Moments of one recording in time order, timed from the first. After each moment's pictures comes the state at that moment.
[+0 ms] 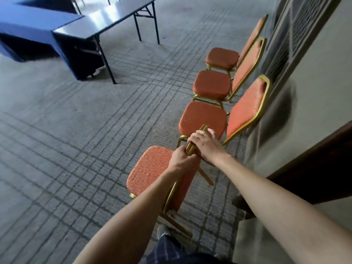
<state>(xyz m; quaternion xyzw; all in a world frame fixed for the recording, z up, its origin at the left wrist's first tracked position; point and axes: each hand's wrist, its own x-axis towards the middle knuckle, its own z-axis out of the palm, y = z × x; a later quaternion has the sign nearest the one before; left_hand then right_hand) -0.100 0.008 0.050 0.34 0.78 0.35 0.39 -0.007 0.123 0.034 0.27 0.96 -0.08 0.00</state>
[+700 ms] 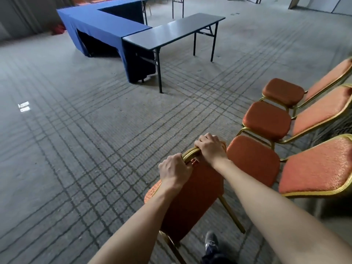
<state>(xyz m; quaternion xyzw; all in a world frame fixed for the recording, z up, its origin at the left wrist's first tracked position) -0.366 0.024 0.065 0.28 0.94 0.18 0.05 -0.315 0.184 0.058 0.16 0.99 -0.02 -0.06</state>
